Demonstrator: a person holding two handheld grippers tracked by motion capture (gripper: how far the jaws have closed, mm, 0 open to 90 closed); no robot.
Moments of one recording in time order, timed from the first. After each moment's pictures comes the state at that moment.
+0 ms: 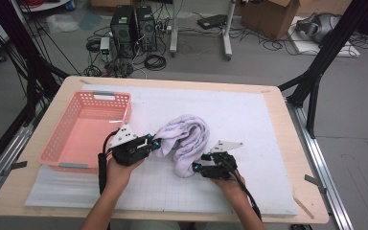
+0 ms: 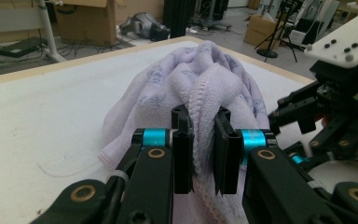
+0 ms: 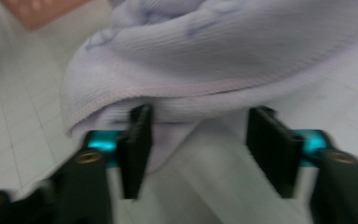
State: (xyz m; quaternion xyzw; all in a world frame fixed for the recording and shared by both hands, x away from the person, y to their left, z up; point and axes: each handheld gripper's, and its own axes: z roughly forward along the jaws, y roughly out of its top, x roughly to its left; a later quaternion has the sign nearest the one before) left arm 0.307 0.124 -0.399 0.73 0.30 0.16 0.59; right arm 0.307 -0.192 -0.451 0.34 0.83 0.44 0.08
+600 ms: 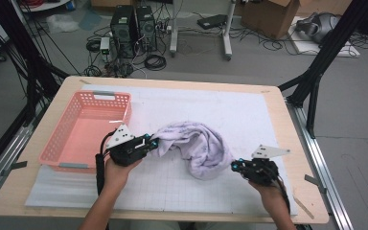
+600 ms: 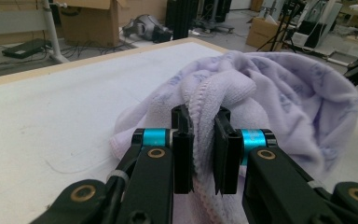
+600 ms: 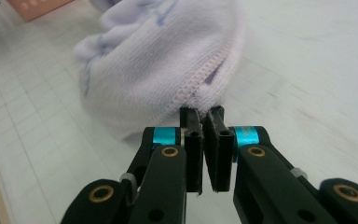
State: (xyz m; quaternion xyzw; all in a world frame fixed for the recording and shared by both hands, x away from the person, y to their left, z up) left arm 0.306 0.129 -0.400 0.73 0.31 0.17 0.59; right arm 0.271 -0.292 -0.413 0.36 0.81 0.44 0.12
